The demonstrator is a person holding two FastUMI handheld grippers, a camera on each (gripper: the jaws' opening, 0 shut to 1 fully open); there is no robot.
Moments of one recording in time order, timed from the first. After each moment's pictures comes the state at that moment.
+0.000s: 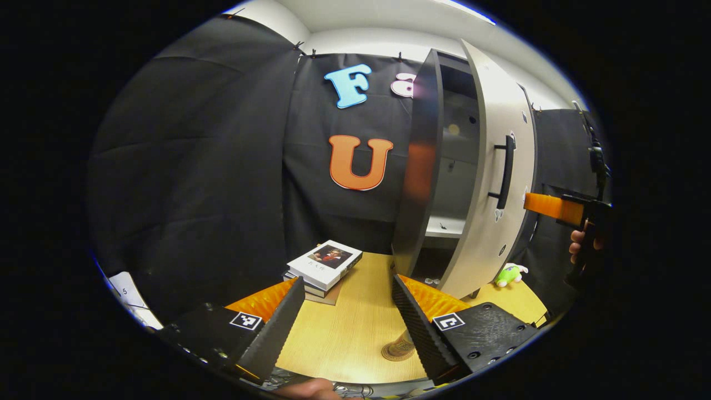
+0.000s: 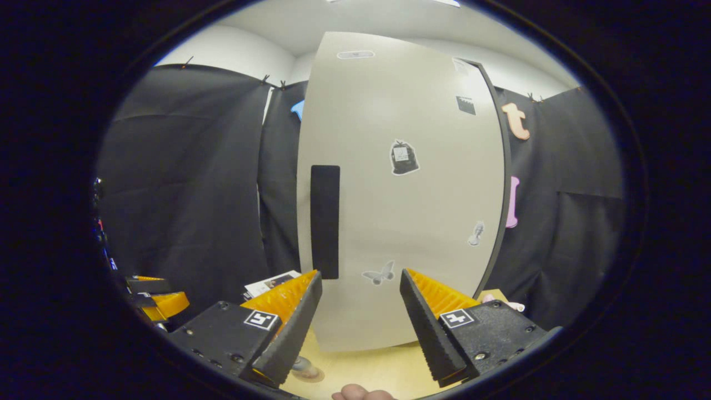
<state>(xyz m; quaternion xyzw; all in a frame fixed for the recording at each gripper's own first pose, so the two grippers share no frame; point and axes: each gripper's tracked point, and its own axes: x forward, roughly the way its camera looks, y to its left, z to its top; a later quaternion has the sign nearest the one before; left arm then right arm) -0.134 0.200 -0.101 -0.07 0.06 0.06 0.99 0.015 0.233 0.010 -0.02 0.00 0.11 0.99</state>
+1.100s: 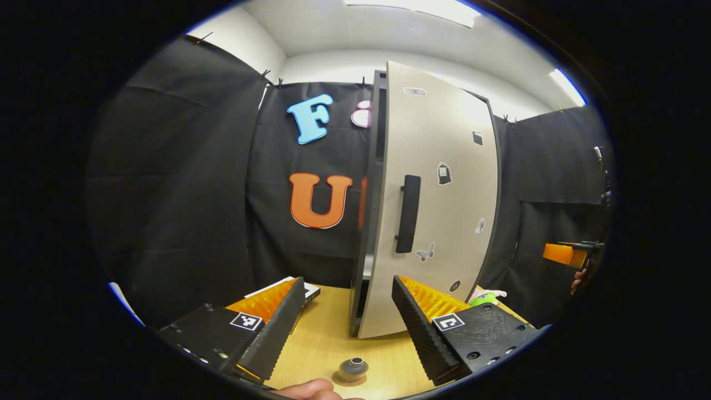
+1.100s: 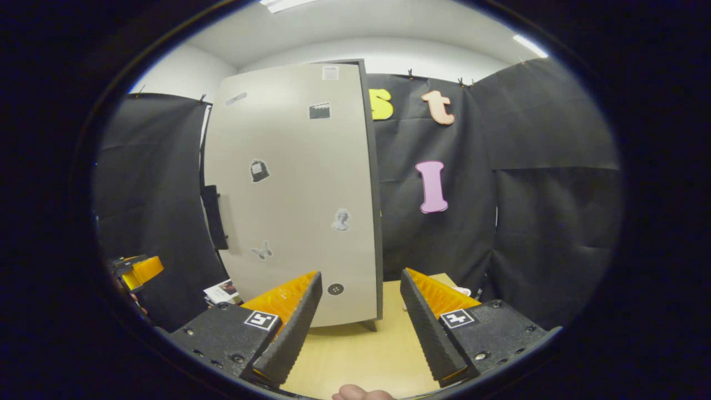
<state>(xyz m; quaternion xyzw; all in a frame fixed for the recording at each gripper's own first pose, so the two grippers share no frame) -0.104 0.066 -0.012 -0.04 -0.03 0.02 1.00 -0.026 0.016 -0.007 0.06 0.00 0.00 1.00</state>
